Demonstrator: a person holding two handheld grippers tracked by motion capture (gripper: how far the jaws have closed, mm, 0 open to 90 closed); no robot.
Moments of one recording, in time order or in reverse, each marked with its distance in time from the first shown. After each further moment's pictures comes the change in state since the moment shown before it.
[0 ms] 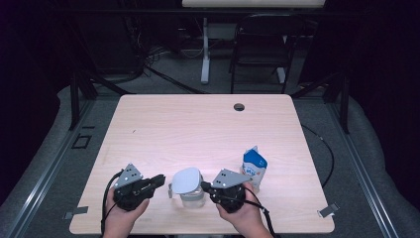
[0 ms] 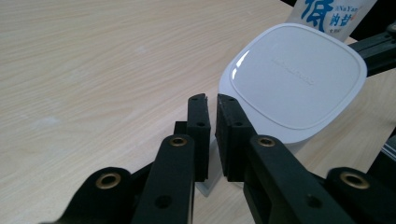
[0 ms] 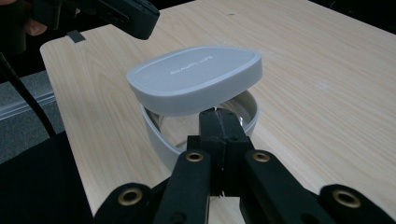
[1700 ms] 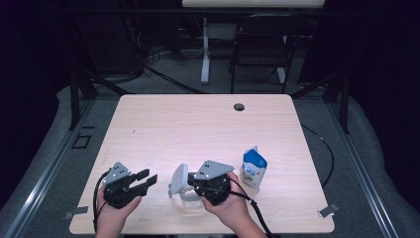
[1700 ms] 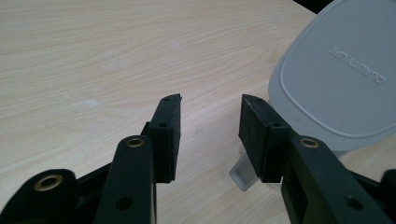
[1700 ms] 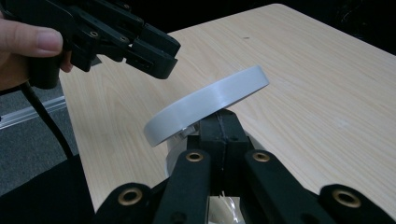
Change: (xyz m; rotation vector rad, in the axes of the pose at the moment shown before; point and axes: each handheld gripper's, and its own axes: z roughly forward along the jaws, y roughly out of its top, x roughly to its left) left arm 0.026 -0.011 -0.006 -0.025 0.063 -0.087; right arm 0.013 0.042 0.016 -0.016 0.040 -0.023
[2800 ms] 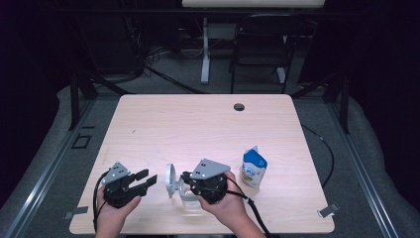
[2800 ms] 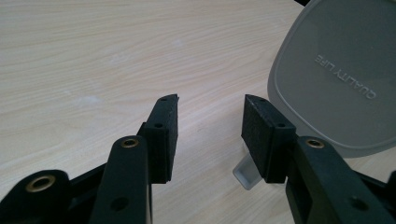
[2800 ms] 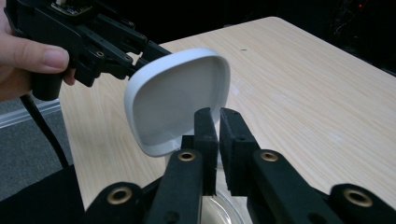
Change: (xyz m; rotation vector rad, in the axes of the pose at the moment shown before) left arm 0.004 -0.003 0.003 -0.001 -0.007 -0.008; right arm 0.004 0.008 0.002 -0.019 -0.022 -0.037
